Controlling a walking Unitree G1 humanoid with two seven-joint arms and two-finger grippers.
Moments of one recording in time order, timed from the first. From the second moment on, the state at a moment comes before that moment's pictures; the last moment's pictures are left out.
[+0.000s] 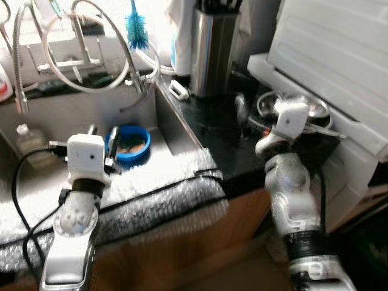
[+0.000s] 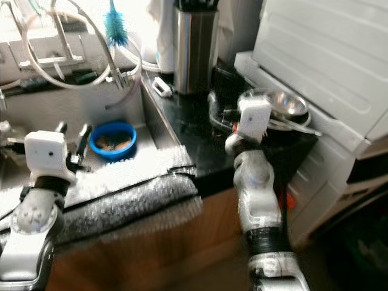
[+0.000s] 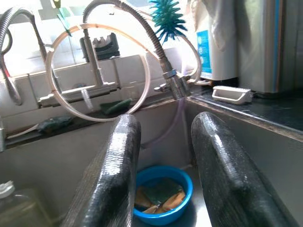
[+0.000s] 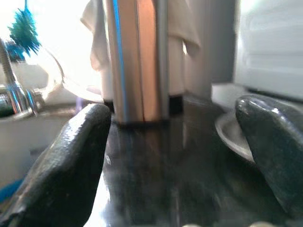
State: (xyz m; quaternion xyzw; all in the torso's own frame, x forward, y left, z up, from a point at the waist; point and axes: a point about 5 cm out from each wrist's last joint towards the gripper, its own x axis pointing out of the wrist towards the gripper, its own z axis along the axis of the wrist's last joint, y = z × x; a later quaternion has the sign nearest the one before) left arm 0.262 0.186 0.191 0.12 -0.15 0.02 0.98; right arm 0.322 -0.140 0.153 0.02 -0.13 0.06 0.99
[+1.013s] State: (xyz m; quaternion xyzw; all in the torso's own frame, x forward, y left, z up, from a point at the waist) left arm 0.261 0.184 0.190 0.11 -0.15 0.02 0.98; right arm 0.308 -0.185 0.147 0.06 -0.12 -0.09 0.99
